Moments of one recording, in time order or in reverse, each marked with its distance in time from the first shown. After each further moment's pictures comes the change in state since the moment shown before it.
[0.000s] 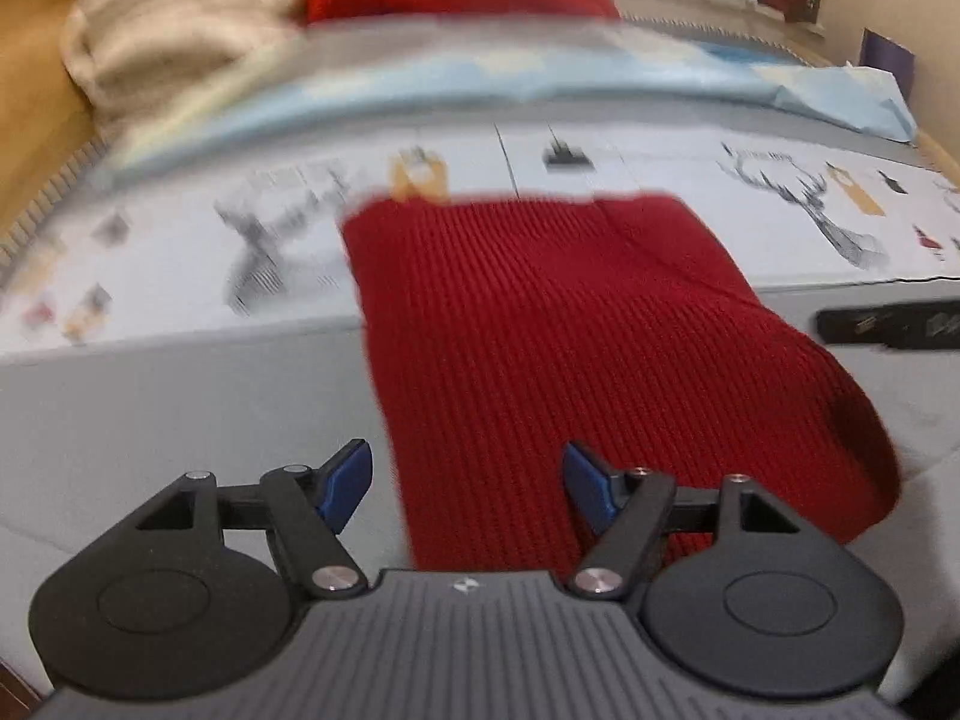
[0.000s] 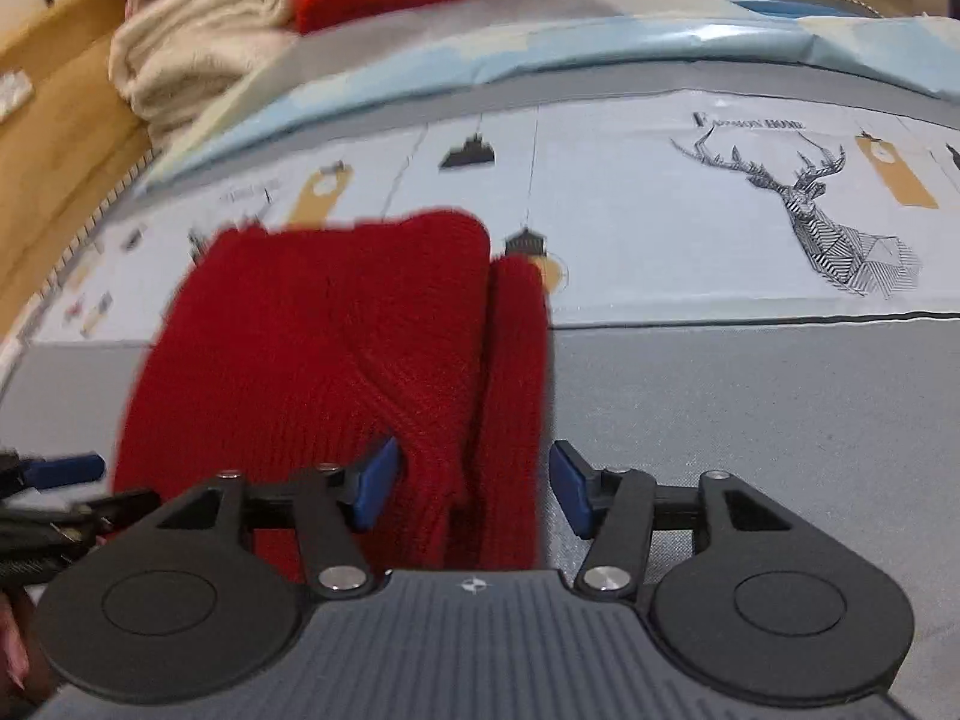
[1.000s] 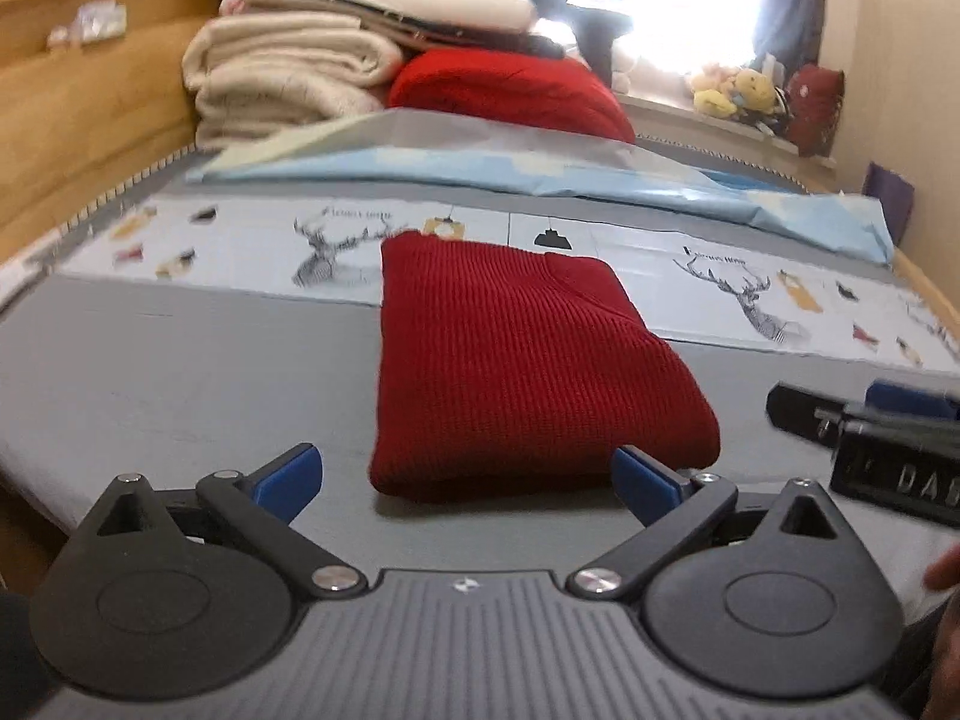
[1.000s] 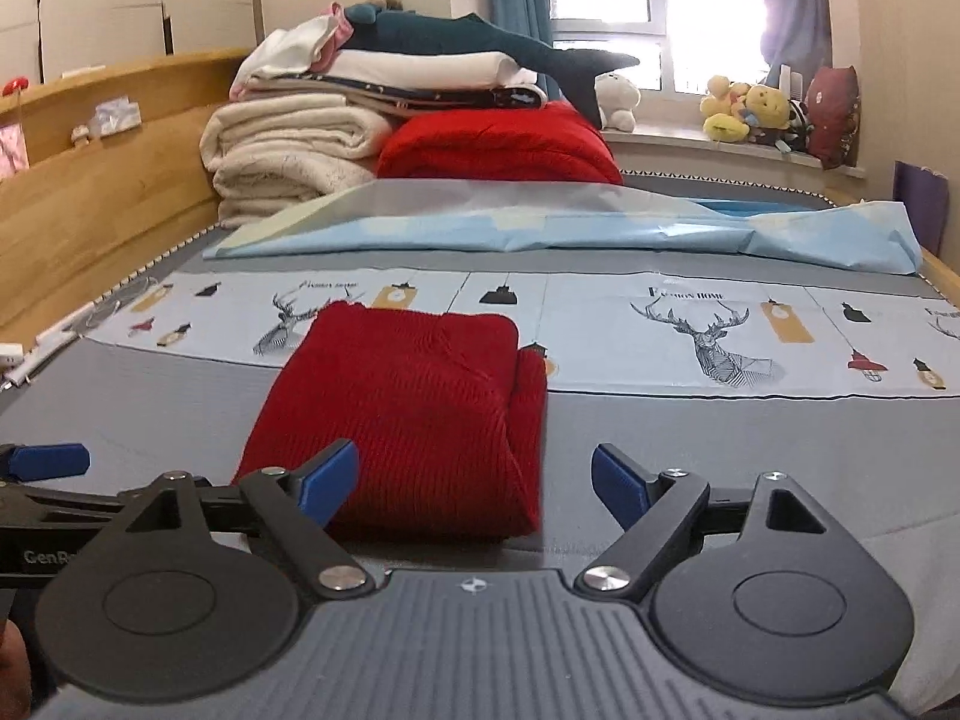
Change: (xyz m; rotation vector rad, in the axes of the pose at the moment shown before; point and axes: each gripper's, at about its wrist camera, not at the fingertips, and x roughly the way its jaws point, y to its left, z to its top) left arm -0.154 -0.045 -0.098 -0.253 -0.154 -0.001; right arm -0.173 0.060 -0.128 -0.179 -0.299 -0.070
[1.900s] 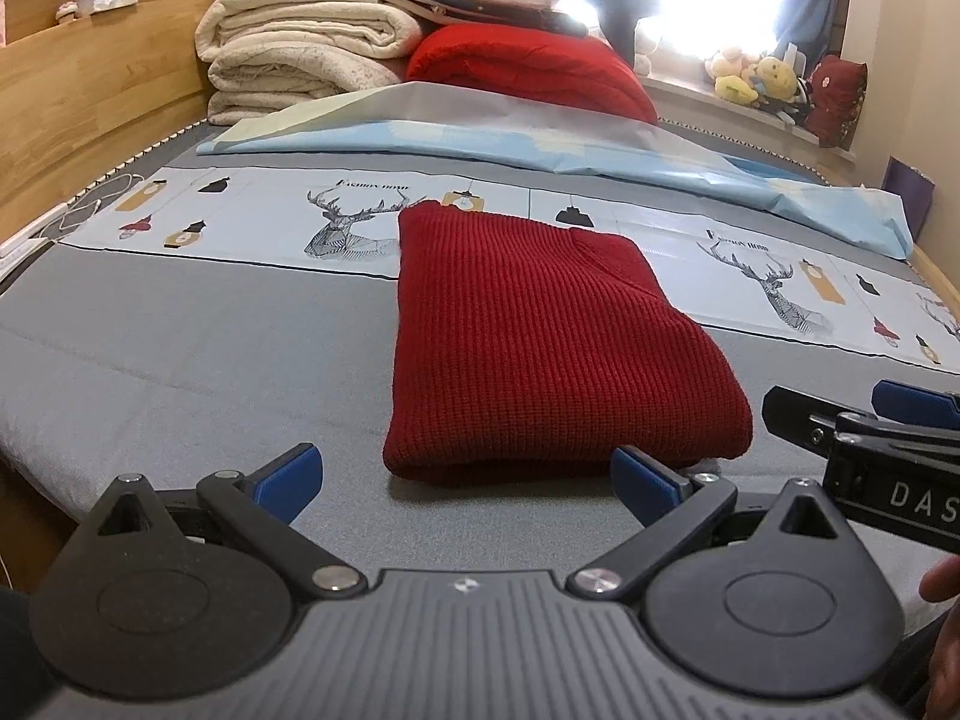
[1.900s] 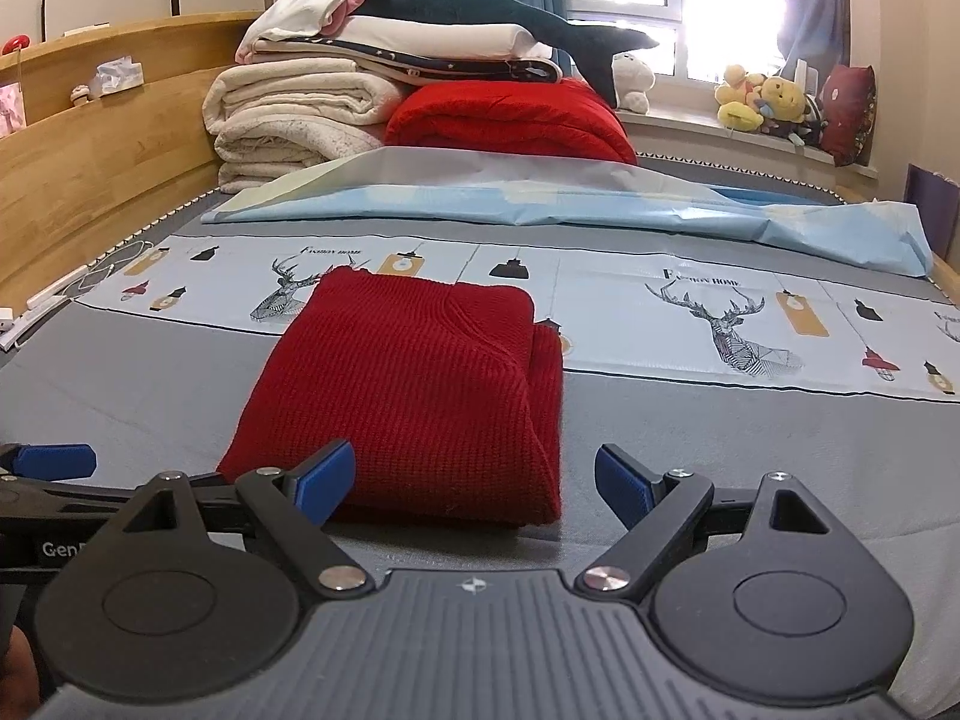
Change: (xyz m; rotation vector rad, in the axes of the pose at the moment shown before) left arm 0.019 0.009 -0.004 -0.010 0.037 0.028; right arm 0.020 0.012 -0.005 -0.039 0.041 -0.004
